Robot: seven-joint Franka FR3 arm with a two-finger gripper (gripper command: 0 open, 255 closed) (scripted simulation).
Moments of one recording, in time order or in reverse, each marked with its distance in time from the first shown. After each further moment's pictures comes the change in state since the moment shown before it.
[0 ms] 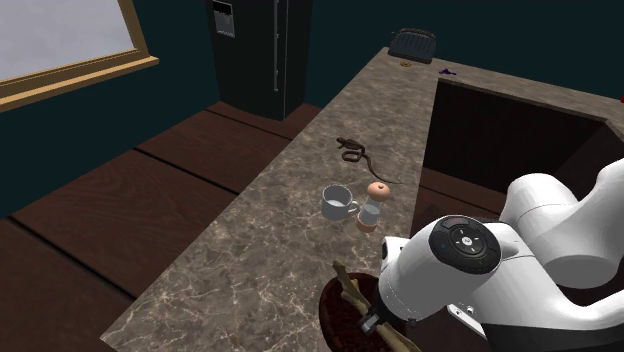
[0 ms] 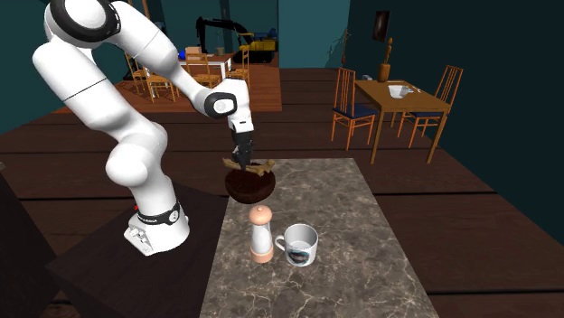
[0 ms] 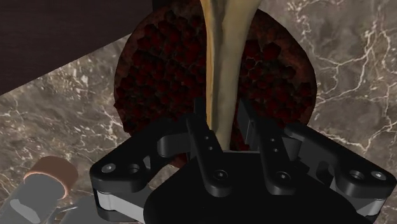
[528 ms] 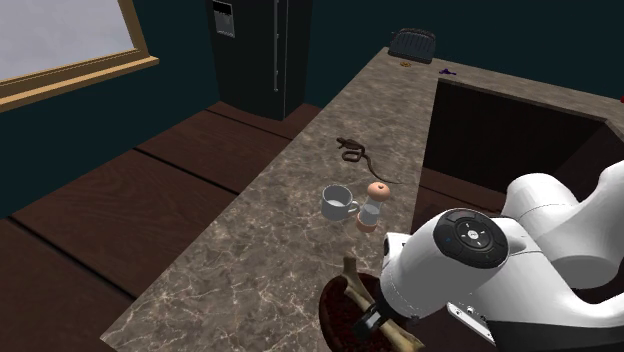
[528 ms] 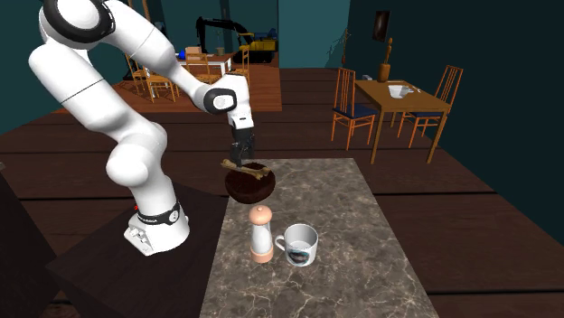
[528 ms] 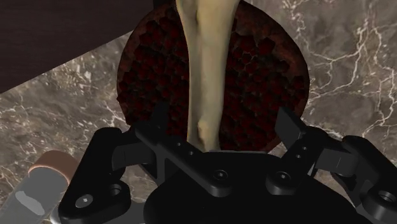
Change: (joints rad) arm 0.013 -0.036 -0.020 0.016 0.006 -0.049 -0.011
